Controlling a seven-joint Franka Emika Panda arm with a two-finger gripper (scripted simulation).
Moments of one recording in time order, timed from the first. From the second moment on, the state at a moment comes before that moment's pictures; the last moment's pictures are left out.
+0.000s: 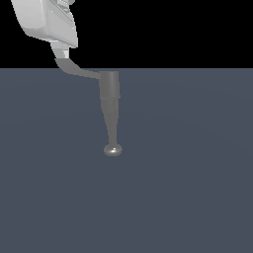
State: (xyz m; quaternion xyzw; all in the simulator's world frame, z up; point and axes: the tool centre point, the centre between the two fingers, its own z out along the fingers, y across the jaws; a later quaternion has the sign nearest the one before) arm -0.067 0.147 0.301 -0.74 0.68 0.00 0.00
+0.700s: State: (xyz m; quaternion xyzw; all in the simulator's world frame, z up) arm -0.098 0.117 0.301 -0.74 0.67 0.00 0.00
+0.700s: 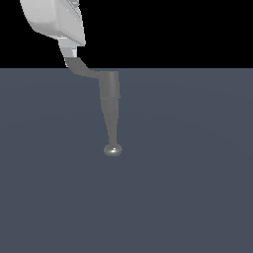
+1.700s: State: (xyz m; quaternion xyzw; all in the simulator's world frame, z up) arm -0.122 0.054 0.301 -0.74 0.67 0.00 0.00
